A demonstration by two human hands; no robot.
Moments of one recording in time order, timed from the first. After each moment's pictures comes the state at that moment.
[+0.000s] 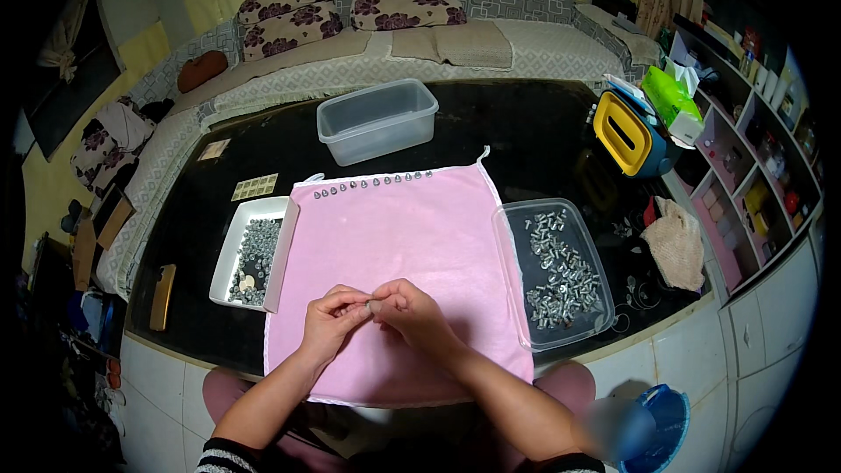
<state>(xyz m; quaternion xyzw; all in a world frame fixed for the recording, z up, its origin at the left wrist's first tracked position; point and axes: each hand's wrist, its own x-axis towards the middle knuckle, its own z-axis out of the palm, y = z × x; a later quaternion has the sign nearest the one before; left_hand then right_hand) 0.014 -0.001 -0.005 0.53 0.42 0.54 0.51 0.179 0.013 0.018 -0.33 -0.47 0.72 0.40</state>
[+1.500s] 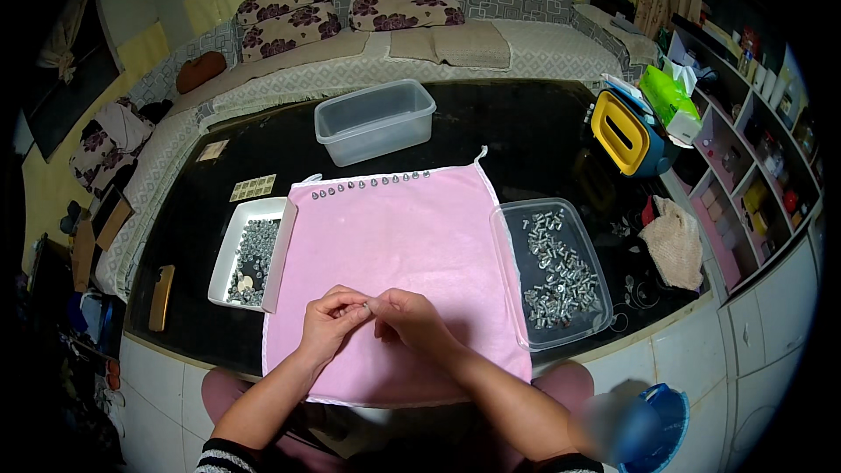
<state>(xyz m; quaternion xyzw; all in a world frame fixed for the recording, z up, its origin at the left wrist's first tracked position) 0.017 0.000 -0.006 0.53 0.42 0.53 0.51 0.183 0.019 0.005 -0.35 -0.52 0.70 0.33</state>
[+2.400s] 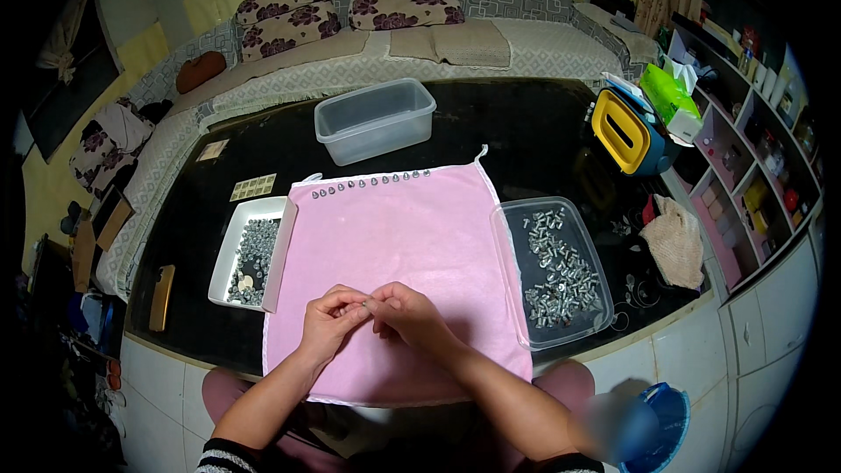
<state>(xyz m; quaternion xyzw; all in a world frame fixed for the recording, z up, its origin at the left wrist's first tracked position) 0.017 0.000 -0.007 0.52 0.41 0.54 0.52 0.180 0.015 0.017 -0.34 -0.48 0.72 0.35</state>
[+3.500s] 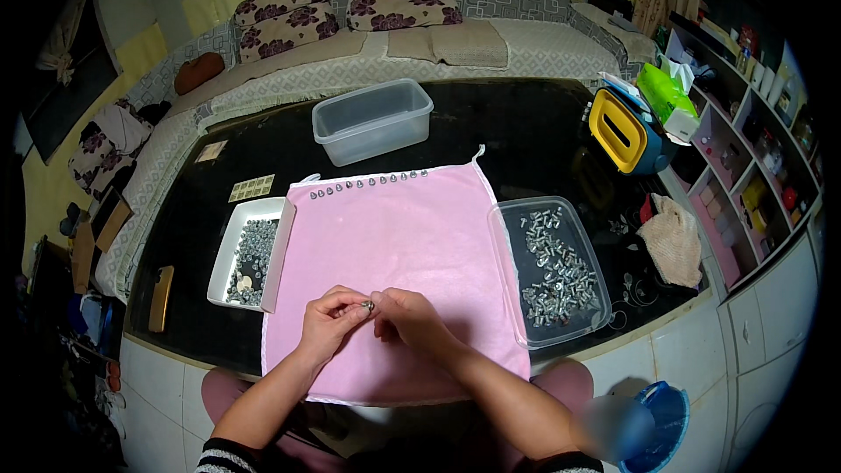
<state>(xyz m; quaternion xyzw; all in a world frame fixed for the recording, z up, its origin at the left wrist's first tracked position) 0.019 -0.001 -0.006 0.53 0.41 0.54 0.52 0.186 0.019 0.008 -0.35 -0.50 0.73 0.31</state>
